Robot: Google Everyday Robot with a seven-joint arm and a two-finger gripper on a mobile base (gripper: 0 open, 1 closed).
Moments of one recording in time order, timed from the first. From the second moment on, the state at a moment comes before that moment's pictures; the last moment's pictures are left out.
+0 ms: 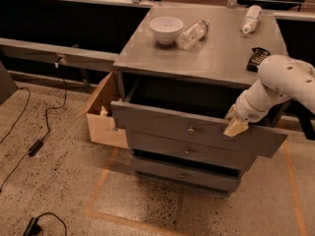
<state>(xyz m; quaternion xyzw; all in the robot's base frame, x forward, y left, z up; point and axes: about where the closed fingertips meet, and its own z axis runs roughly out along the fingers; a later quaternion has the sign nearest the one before) 0.605 -0.253 0.669 -0.64 0.75 0.05 0.15</state>
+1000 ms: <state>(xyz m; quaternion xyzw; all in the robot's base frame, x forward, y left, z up) 0.553 -0.222 0.688 -0.65 0.74 0.13 0.11</state>
